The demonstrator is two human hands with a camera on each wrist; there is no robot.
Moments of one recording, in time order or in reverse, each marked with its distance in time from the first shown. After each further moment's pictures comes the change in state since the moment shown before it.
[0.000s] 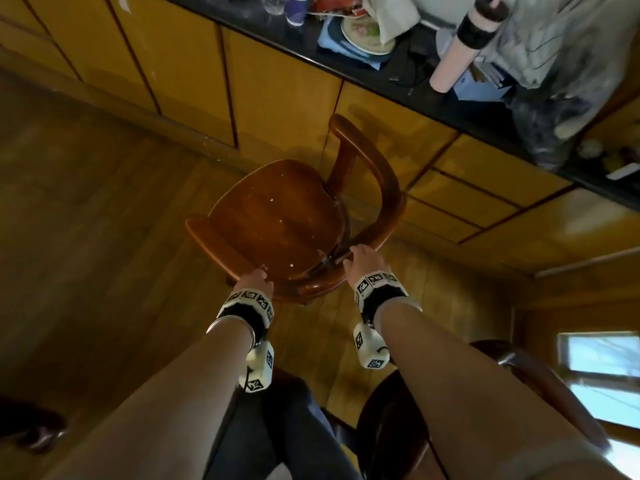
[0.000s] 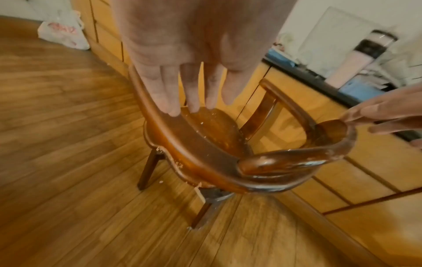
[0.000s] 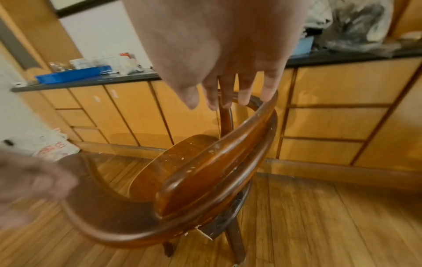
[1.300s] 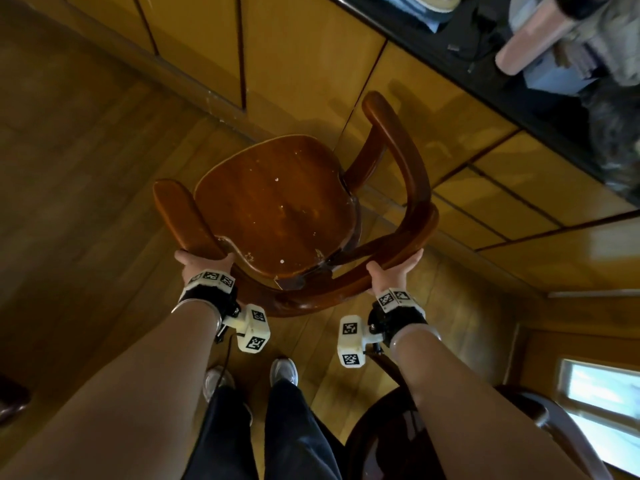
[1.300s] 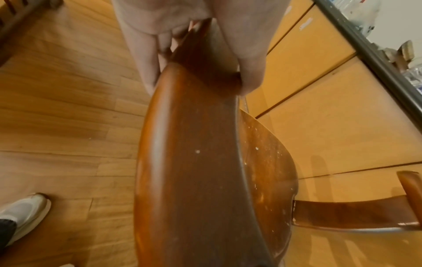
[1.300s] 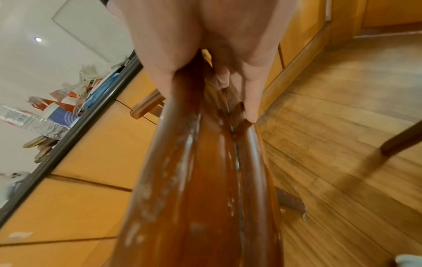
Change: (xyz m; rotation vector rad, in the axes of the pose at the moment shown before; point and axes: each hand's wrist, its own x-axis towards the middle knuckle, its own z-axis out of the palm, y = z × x) left_hand 0.111 -0.026 -0.026 -0.632 0.318 -0.551; right_hand 0.084 0.004 0.043 1.098 0.124 0.516
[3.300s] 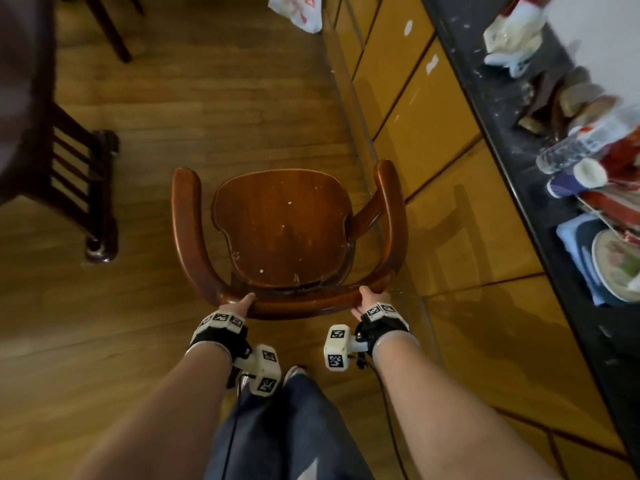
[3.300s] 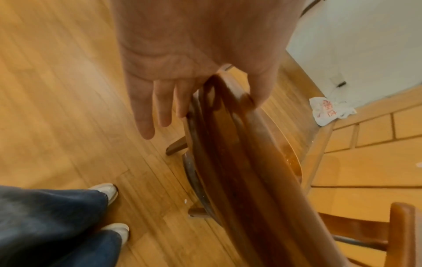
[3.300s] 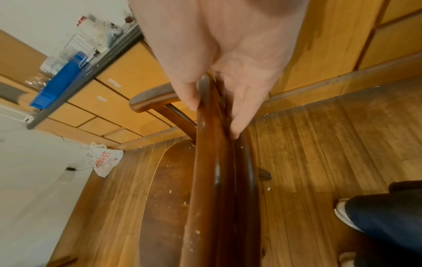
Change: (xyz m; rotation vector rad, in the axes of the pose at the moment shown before) left_hand 0.011 -0.044 -0.067 -0.577 -0.065 -0.507; right_hand -0.033 -0.143 0.186 -0.645 -0.545 -0.063
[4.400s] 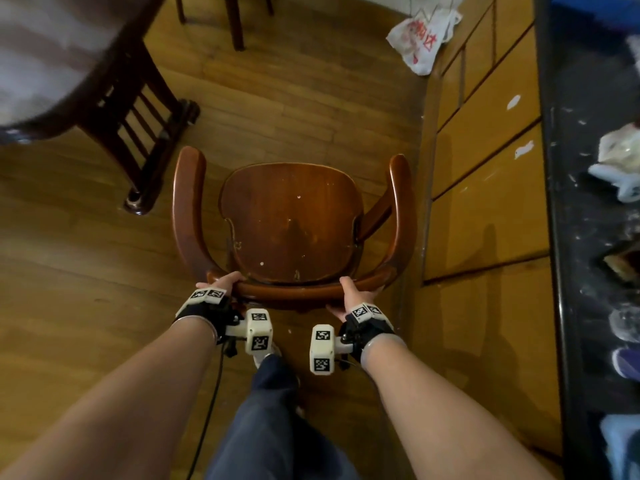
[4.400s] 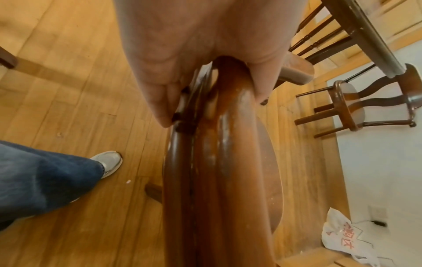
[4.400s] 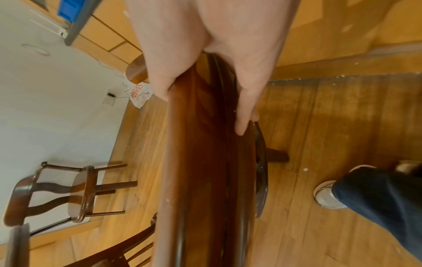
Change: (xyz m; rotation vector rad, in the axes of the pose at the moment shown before) left_hand 0.002 0.101 0.042 -0.627 0.200 -0.122; right_hand 0.083 -0.148 0.041 -0.086 -0.271 -0.080
